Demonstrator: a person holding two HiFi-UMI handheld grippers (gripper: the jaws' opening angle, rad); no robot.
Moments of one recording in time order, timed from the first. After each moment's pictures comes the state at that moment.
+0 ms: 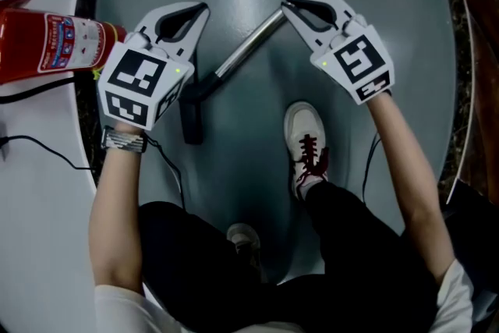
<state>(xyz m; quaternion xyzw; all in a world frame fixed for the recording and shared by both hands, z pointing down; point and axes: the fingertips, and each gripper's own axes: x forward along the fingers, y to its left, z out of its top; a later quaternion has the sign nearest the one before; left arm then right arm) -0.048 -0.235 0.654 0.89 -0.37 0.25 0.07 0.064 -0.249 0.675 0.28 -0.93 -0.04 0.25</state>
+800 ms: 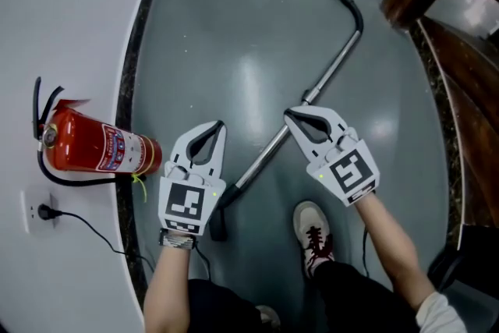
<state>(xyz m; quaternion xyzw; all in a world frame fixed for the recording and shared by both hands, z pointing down) -0.053 -0.244 0.578 0.88 -0.45 0.16 0.01 0.059 -0.257 0.577 0.34 -0.92 -0.05 0.17</state>
